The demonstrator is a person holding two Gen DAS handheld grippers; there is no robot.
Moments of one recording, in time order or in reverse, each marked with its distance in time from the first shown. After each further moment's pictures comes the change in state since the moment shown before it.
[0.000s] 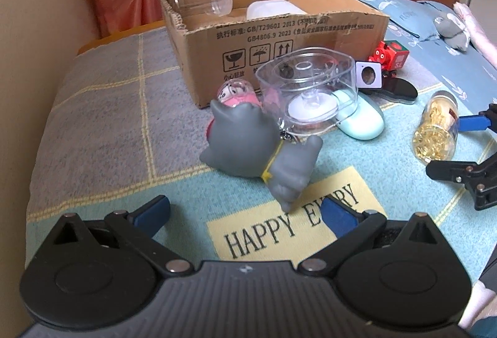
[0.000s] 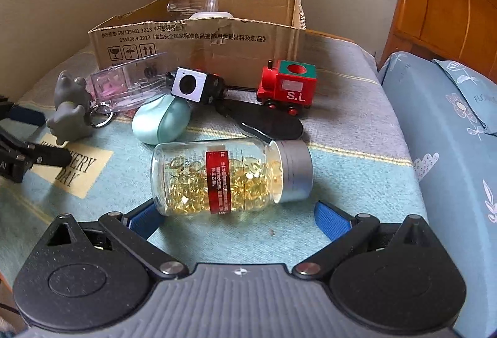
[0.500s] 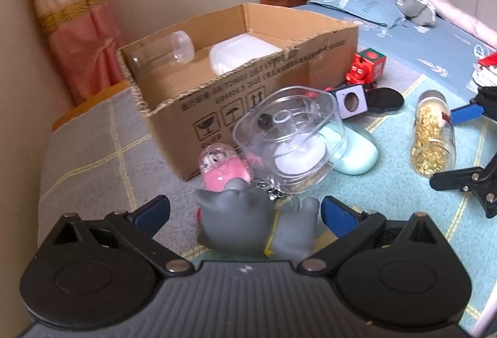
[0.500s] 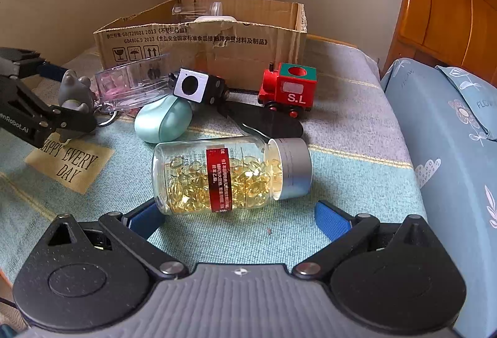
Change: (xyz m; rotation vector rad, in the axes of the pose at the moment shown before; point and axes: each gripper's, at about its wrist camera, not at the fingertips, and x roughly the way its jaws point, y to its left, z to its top) left arm 0.006 -0.010 0.029 0.231 -0.097 -0.033; right arm -0.002 -0.002 -0.004 -0.014 -0.026 0.011
